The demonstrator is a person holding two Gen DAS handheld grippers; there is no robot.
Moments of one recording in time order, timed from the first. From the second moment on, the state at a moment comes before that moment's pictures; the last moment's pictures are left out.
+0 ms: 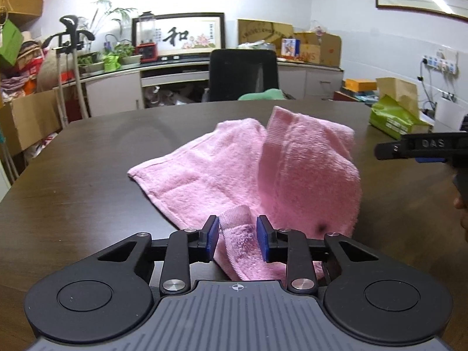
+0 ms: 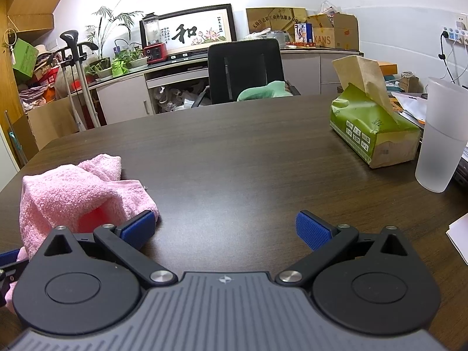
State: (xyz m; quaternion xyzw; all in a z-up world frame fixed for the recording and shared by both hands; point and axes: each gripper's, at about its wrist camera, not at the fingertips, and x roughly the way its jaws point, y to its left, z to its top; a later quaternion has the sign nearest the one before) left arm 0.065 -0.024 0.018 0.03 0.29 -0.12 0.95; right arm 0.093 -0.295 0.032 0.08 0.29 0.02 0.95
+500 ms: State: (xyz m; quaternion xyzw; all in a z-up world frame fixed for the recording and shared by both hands) left arm 0.053 -0.024 0.023 0.03 0.25 -0.12 0.96; right arm 0.089 -0.297 0.036 0.08 0.27 0.04 0.96
